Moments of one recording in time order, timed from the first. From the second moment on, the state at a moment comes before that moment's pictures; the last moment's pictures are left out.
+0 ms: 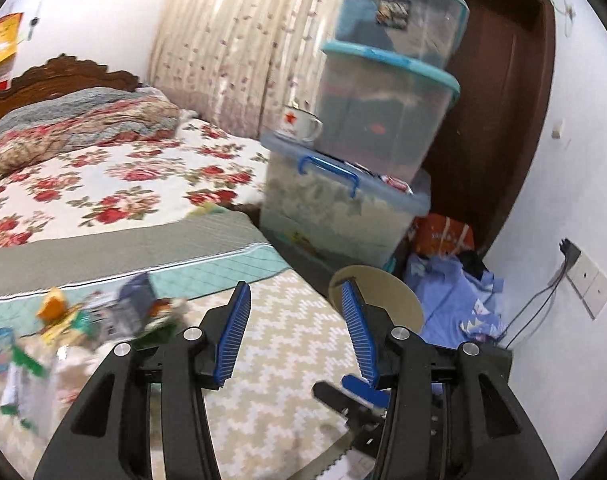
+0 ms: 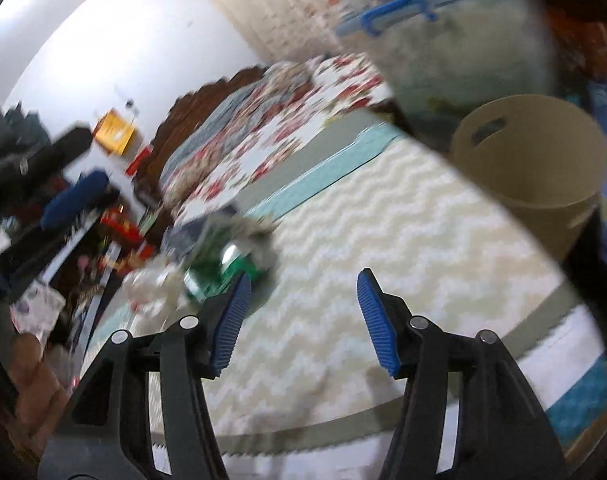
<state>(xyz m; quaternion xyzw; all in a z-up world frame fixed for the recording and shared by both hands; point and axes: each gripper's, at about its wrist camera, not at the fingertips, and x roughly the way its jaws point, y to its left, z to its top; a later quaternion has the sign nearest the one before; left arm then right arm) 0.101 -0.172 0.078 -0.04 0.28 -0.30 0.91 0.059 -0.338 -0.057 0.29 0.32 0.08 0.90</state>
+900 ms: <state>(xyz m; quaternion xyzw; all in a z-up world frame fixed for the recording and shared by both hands) 0.063 0.136 0.068 -0.18 0.25 -0.08 0.95 0.079 -0.197 -0.052 0.18 0.39 0.16 0.89</state>
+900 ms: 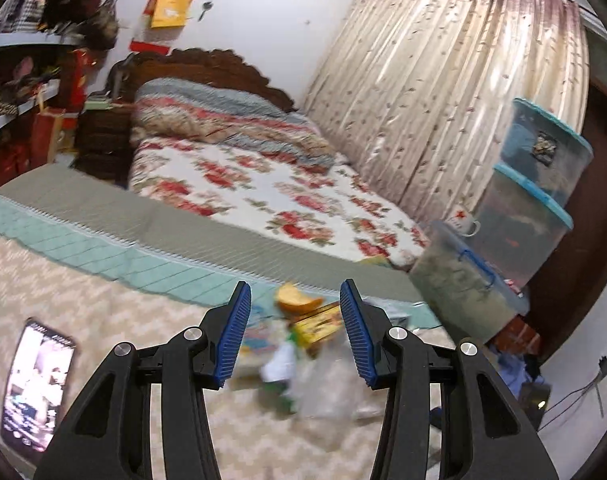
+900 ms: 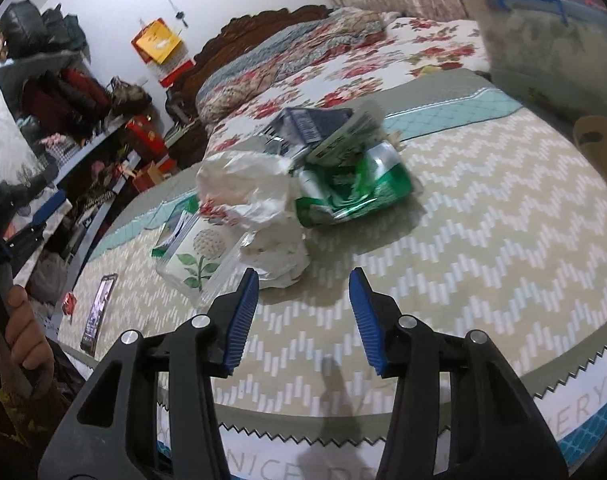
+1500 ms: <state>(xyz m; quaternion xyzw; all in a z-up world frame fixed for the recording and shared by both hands) 0.079 0.090 0.003 -0.14 0.34 -0.18 0.91 0.153 -0.174 -0.035 0.20 0.39 0.17 0.88</state>
